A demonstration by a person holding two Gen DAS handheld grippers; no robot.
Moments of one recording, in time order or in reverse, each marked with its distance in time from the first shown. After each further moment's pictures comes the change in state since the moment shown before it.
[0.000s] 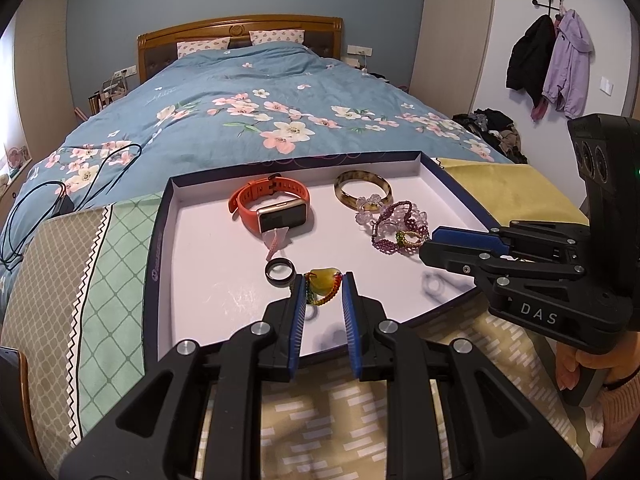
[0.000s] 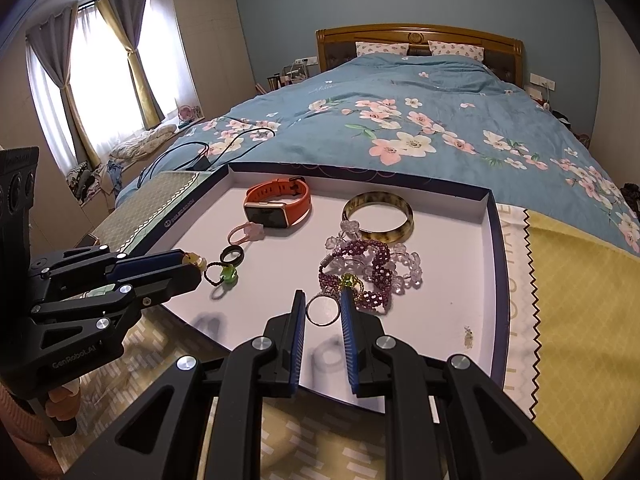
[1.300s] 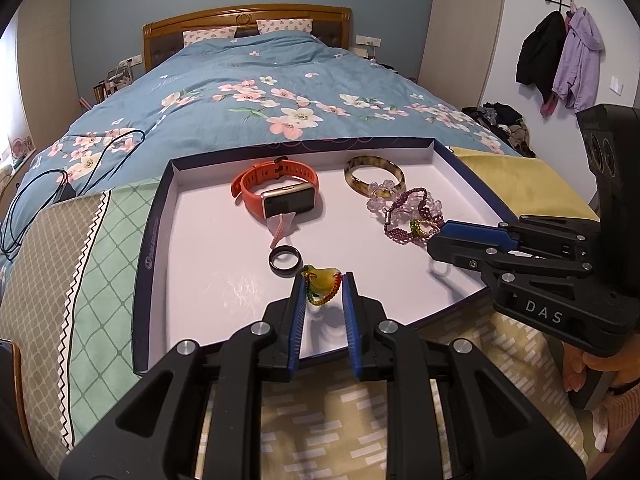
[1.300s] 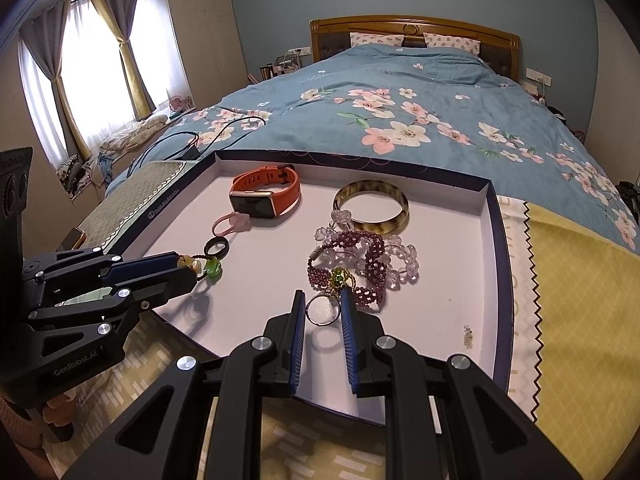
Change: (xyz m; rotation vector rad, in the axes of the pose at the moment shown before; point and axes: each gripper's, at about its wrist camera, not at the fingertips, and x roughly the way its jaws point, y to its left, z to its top) left arm 0.020 0.002 -0.003 -0.019 0.040 0.023; right arm 0.014 -0.003 0.001 -0.001 0.037 -0.034
